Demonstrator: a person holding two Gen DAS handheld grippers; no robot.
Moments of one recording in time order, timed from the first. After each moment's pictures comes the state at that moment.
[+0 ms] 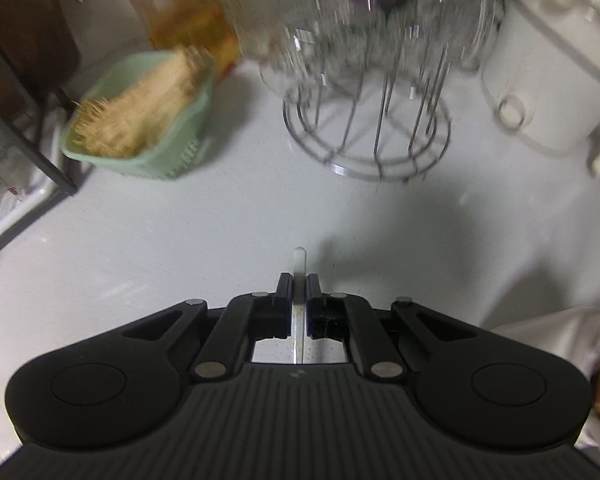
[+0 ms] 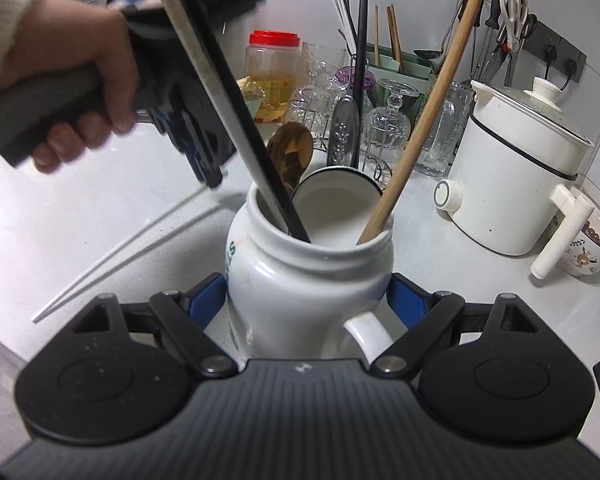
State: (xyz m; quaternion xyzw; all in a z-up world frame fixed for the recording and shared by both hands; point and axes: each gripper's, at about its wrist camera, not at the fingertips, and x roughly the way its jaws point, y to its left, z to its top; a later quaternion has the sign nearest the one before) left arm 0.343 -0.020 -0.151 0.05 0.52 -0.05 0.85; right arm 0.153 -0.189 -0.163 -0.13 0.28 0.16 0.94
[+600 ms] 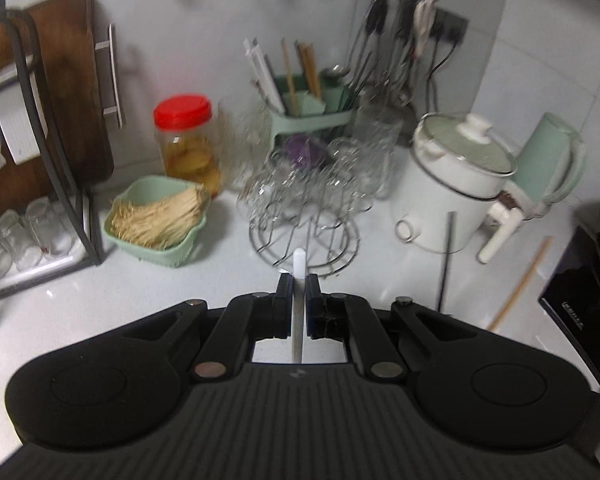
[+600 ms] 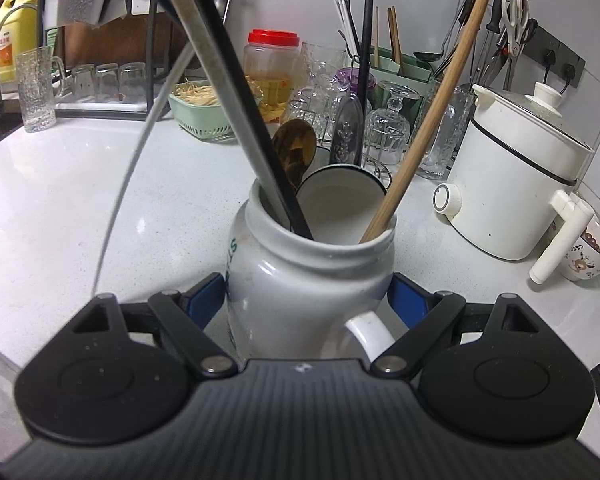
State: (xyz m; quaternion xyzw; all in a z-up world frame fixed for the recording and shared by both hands) left arm 0.239 -0.018 -0.026 -0.01 0.37 -0.11 0.92; right arm 0.152 -0.183 -0.166 -0.14 0.28 0.15 0.94
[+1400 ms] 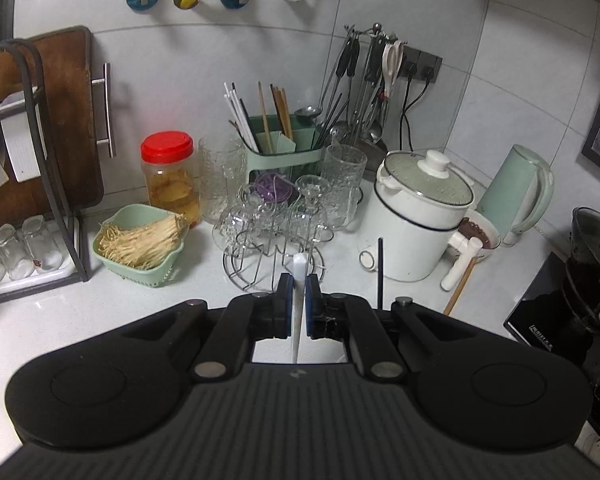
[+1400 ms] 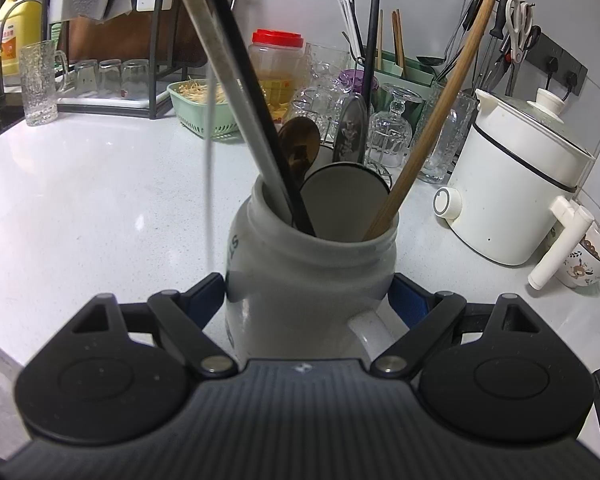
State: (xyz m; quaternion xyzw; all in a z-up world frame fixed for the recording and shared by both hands) left arm 0.201 -0.034 0.001 -0.03 0.32 -0.12 0.94; right arm 0.150 -0.182 -0.167 -0.15 0.27 0.15 0.94
